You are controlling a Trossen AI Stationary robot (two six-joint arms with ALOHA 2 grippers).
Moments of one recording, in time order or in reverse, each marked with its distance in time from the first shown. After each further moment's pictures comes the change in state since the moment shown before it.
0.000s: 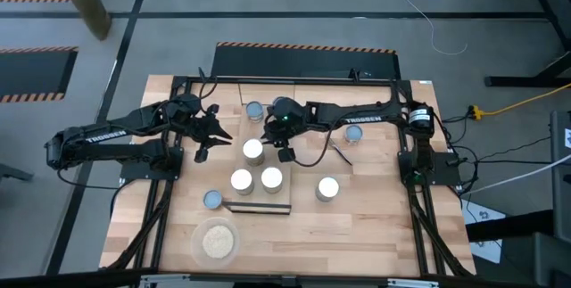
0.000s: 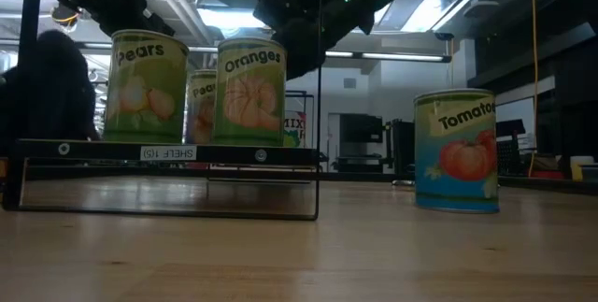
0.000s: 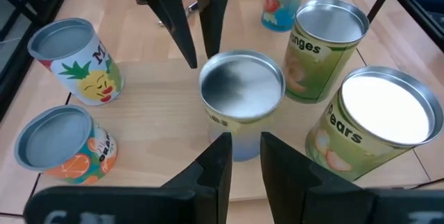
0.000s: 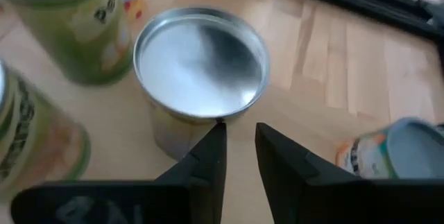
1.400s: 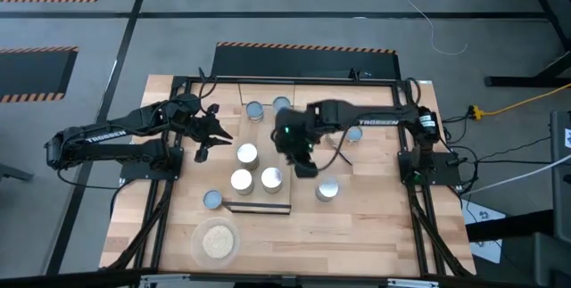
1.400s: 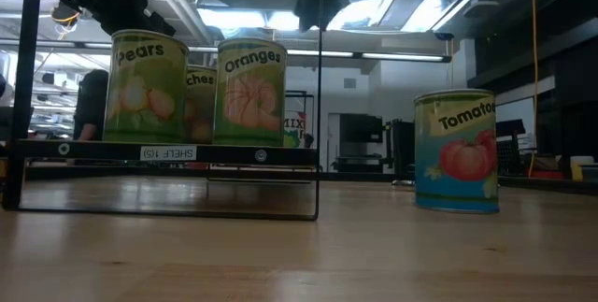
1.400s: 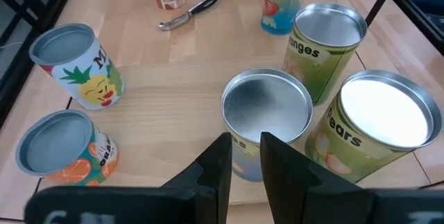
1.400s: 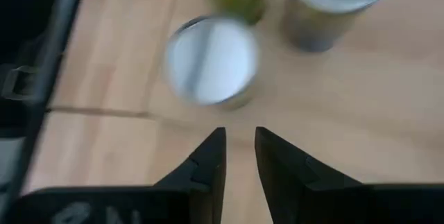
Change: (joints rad) left arm 0.000 0.000 0.000 0.010 0.004 0.003; right arm 0.139 -0.029 0.410 -0.854 -0.064 0.267
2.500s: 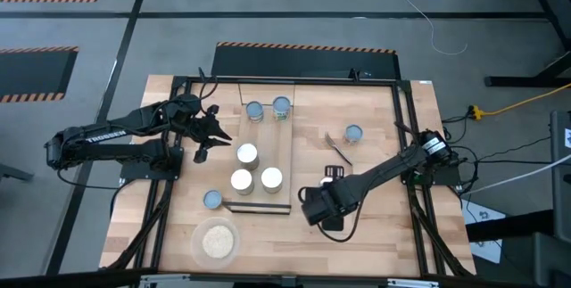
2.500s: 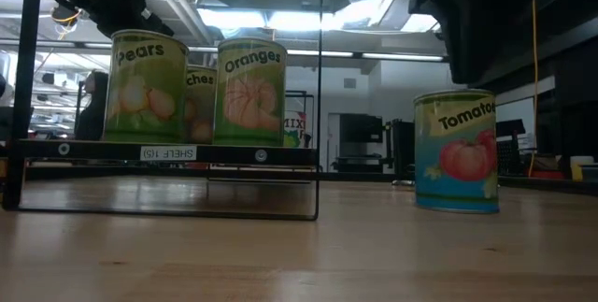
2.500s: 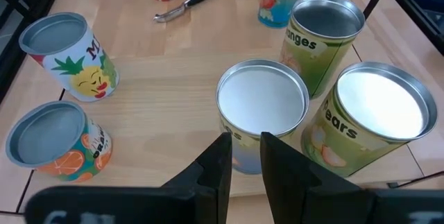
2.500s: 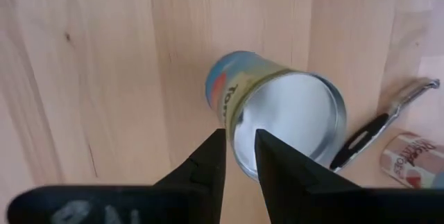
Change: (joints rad) left arm 0.000 0.000 0.000 -0.025 0.005 -0.003; right arm 0.477 0.002 -0.247 -0.241 0.483 0.673
